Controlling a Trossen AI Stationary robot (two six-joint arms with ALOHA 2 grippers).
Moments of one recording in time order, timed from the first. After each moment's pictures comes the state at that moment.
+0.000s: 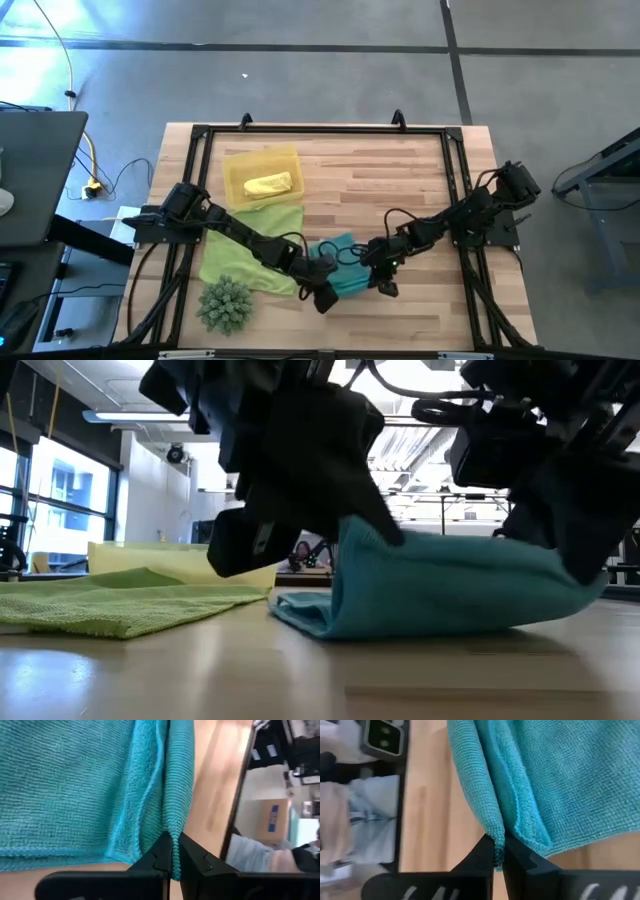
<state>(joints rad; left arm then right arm) -0.28 2.02 1.21 0.05 0.12 -1.05 0.35 1.64 0.67 0.11 -0.38 0.58</state>
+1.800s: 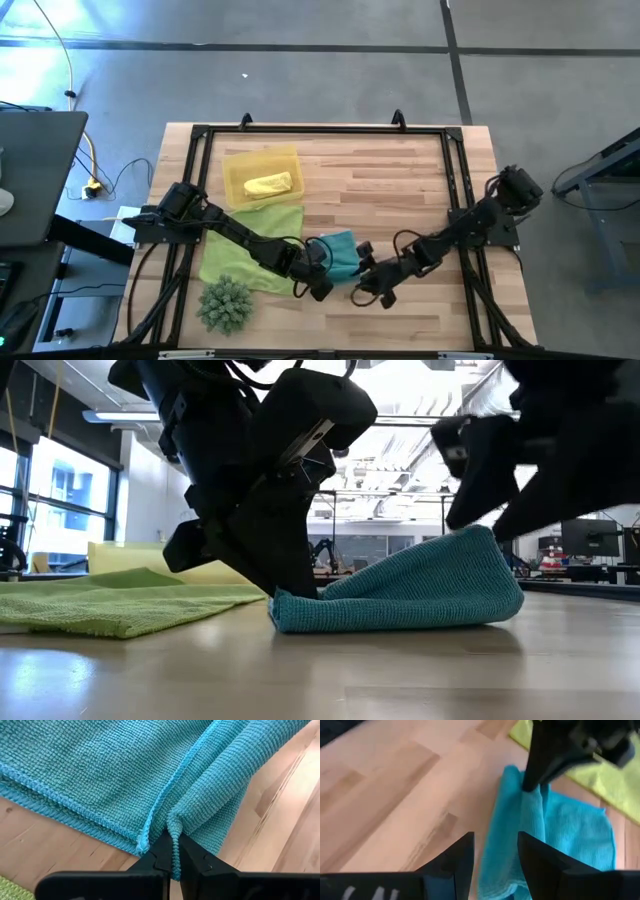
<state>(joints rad) -0.28 2.01 1.22 -0.27 -0.17 -1.12 0.54 1.65 0.77 0.13 0.23 -0.15</state>
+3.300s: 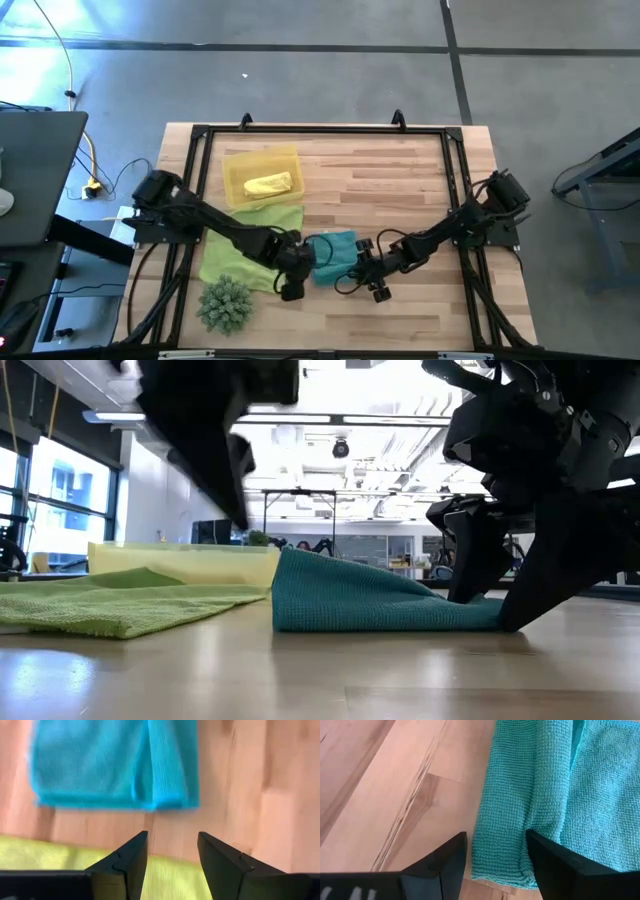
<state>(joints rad) -0.29 1.80 1.21 -0.53 -0.10 -0.51 0.46 1.79 0.77 0.03 0.10 0.09</state>
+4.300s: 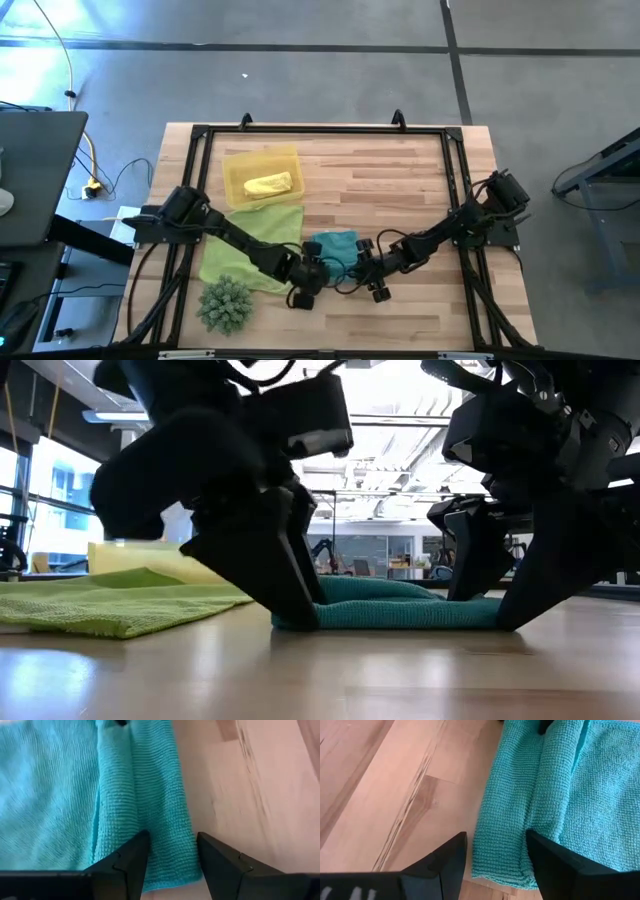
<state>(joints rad) -0.32 2.06 1.22 -0.23 -0.22 -0.21 0.46 1.79 0.77 0.04 0.11 0.11</state>
